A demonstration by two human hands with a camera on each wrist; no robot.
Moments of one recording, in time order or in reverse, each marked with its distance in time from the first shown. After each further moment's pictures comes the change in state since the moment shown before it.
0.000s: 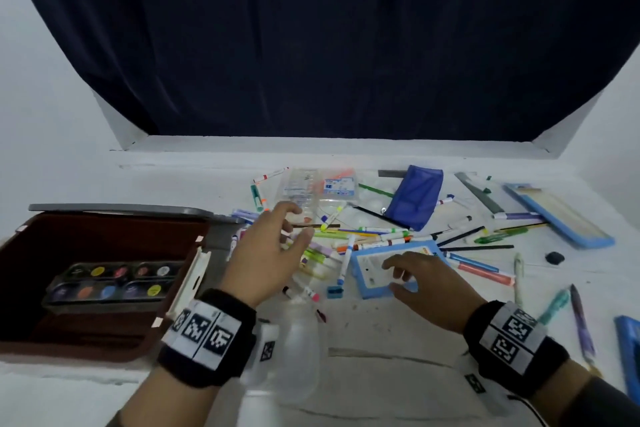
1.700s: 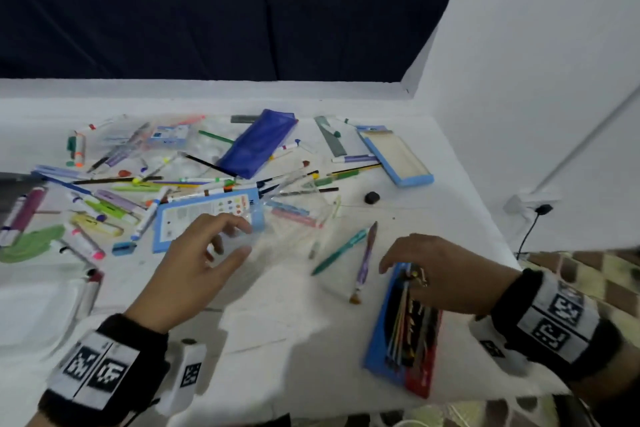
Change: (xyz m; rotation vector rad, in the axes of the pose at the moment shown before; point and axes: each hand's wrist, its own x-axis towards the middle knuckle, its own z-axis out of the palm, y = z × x) left_hand -0.045 0.135 0.217 -0.065 -0.104 0.092; right_hand -0.169 0.258 -0.135 -0.057 -0.319 -0.071
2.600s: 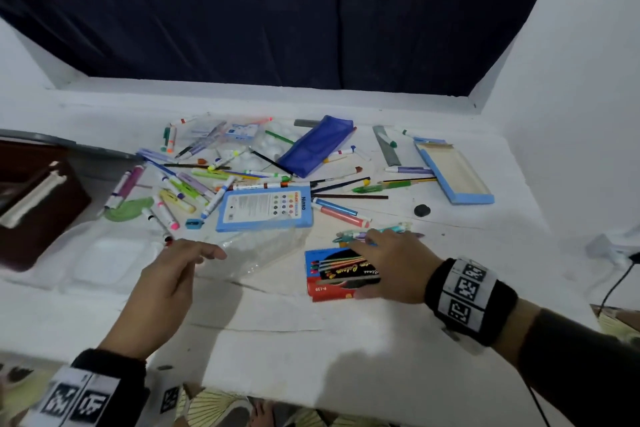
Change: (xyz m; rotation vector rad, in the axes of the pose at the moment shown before) left_hand -0.091 -0.037 -0.043 0.177 0.220 -0.052; right_hand 0.095 -0.044 0.036 -0.408 -0.005 -0.155
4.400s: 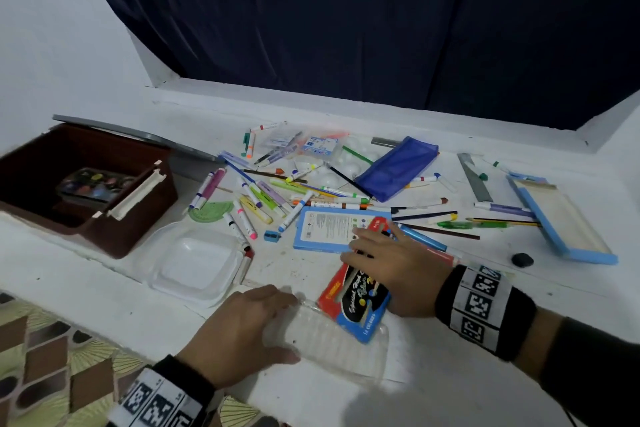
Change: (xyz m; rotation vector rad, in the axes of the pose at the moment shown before) left_hand -0.009 -0.034 -0.016 0.302 -0.463 -0.051; right_hand 0.098 -0.072 -0.038 -0.181 0.151 -0.435
